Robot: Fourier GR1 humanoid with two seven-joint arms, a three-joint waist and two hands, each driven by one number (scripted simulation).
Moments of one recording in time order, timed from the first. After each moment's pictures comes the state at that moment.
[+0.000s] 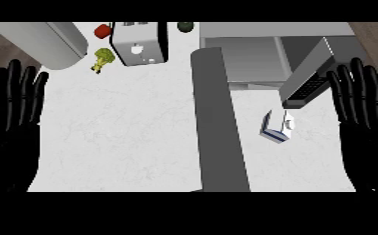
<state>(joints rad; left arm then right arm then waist) 0.02 0.09 0.02 -2.10 -0.02 0.04 -0.02 0.00 -0.09 0.03 -2.10 0.01 -0.02 0.01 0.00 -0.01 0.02</state>
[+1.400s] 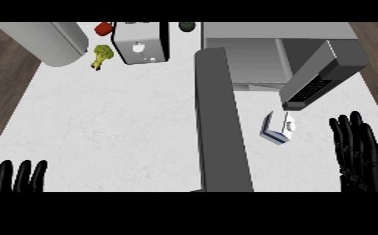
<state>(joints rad) 0.68 0.05 -0.29 -2.32 0.05 0.12 -0.30 0.35 -0.01 0.21 -2.25 0.25 -0.10 -0.08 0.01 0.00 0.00</state>
